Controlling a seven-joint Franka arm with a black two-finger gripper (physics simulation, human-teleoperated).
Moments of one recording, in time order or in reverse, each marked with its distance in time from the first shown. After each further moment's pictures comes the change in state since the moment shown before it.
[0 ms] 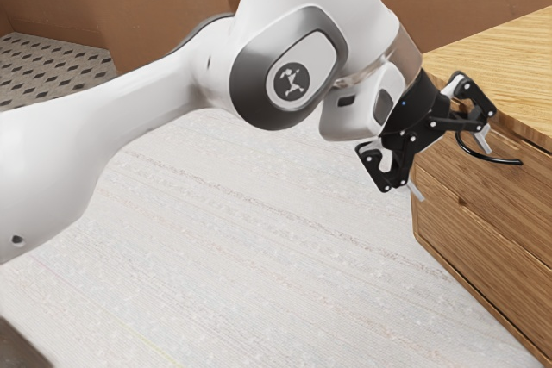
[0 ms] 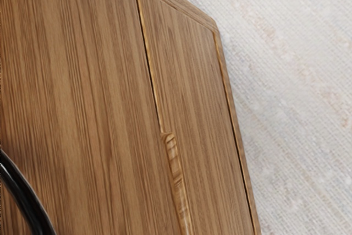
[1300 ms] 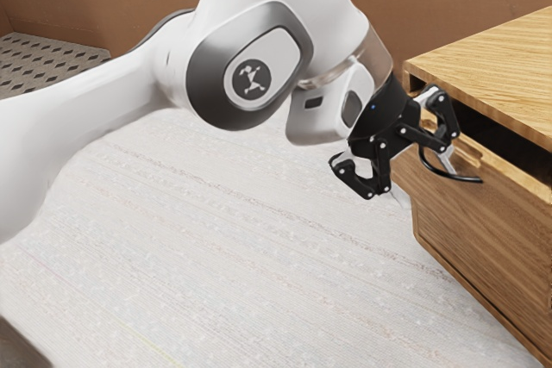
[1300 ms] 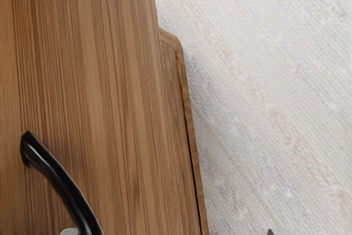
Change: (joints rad) arm 0.009 -0.122 0.009 -0.111 -0.017 -0.057 -0.047
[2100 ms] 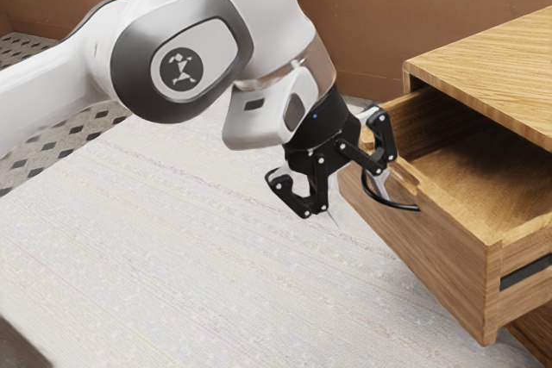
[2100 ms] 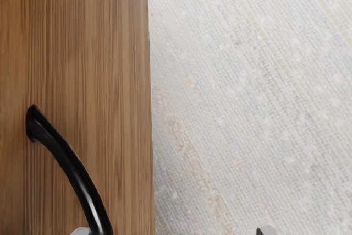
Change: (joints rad) arm 0.037 -0.152 0.002 -0.114 0.001 -0.173 -0.093
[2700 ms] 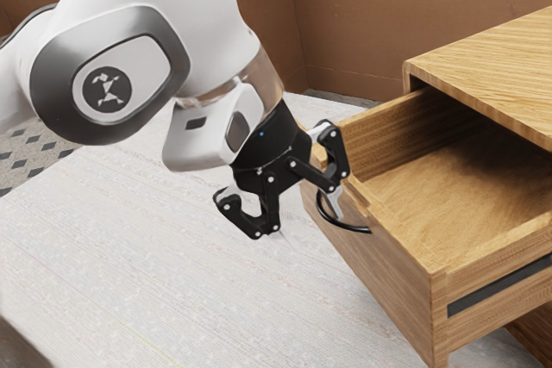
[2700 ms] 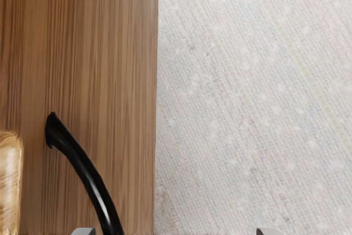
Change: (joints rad) arm -0.025 -0.173 0.040 -0.163 -0.001 -0.018 -0.045
